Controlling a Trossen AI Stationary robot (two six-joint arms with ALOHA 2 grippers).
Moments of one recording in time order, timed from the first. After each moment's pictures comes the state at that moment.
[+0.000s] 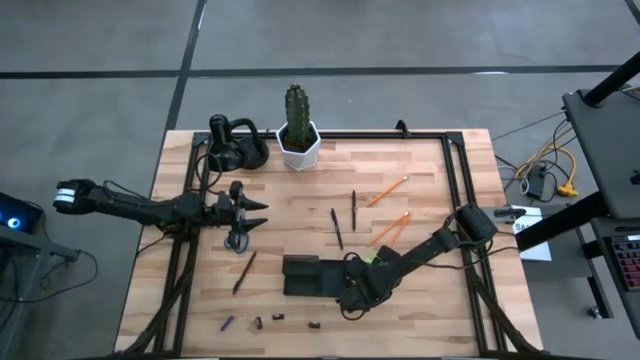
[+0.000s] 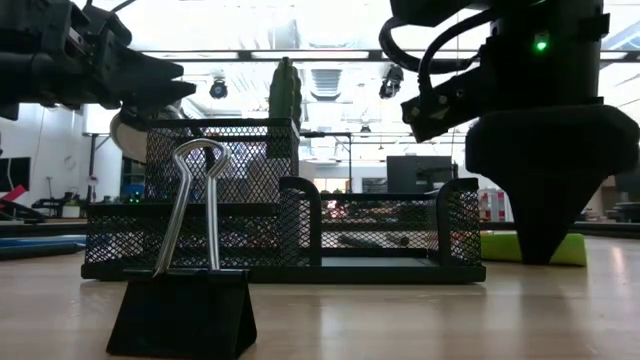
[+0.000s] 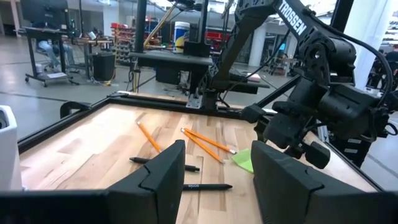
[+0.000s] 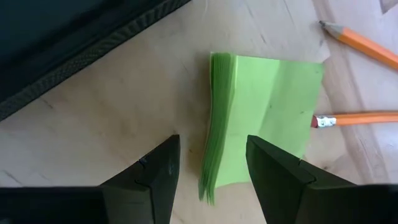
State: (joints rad) left arm -0.07 0.59 0.03 0.62 -0.13 -0.12; right arm 0.50 2.13 1.52 -1.14 0.19 1.12
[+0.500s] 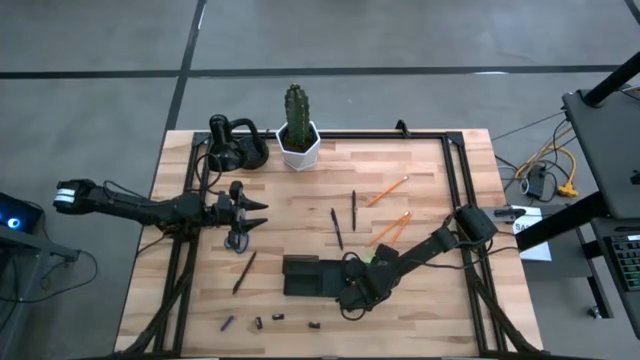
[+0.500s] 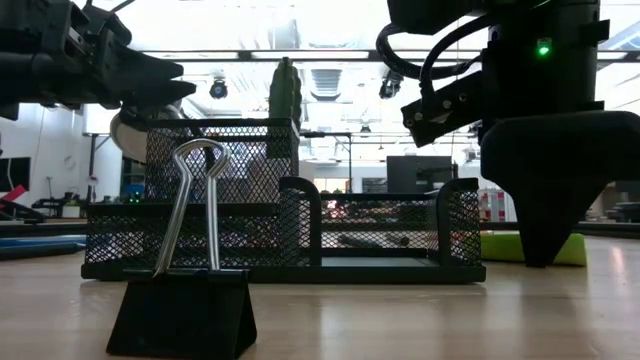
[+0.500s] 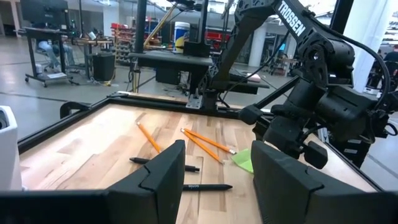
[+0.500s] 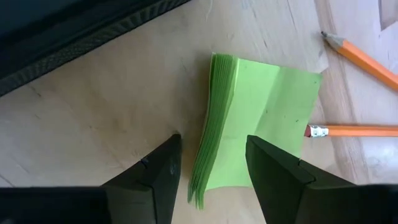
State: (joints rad) left arm -0.07 0.58 0.03 0.62 -0.13 -0.12; right arm 0.49 2.14 1.51 -1.15 0.19 1.04
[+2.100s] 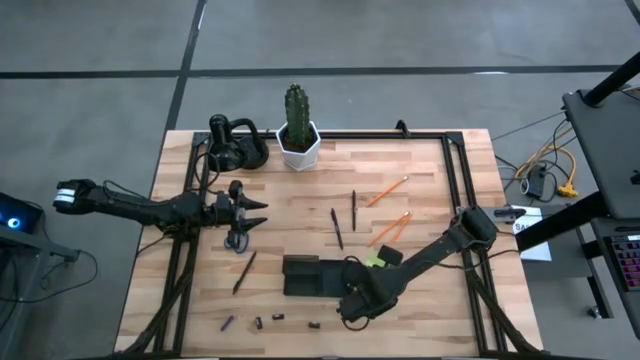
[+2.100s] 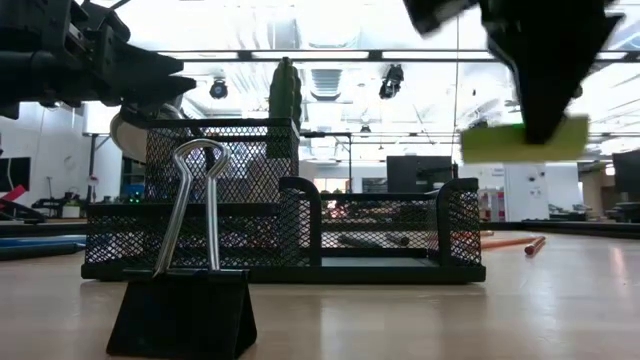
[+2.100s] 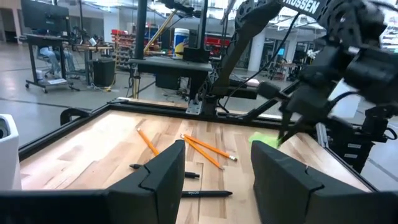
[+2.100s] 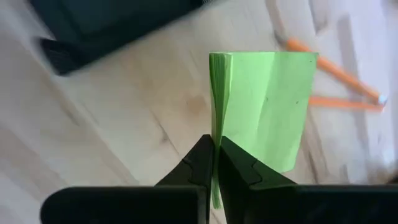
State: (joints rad) left arm -0.07 0.58 0.03 0.64 -0.13 -0.12; right arm 0.55 2.12 1.80 -1.43 0.21 1.05
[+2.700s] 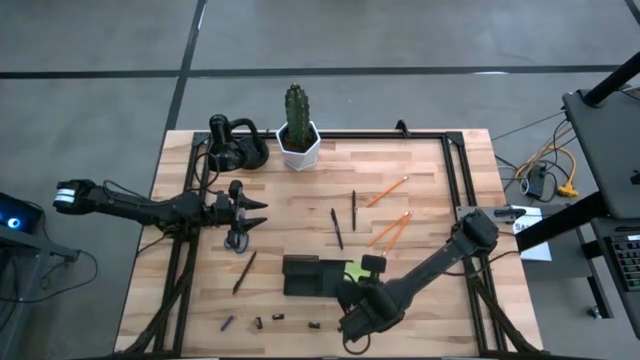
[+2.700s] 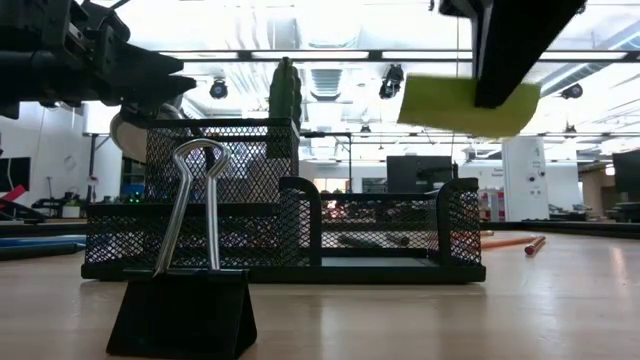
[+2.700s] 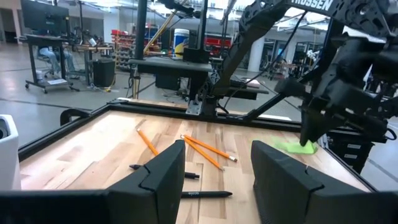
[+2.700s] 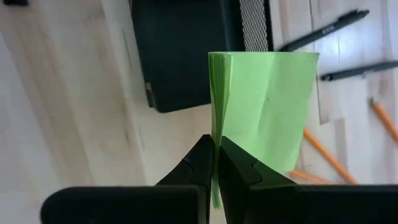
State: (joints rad) left arm -0.07 0.58 0.03 0.64 -0.13 -0.12; right arm 0.61 2.16 1.90 -1.35 0.36 0.78
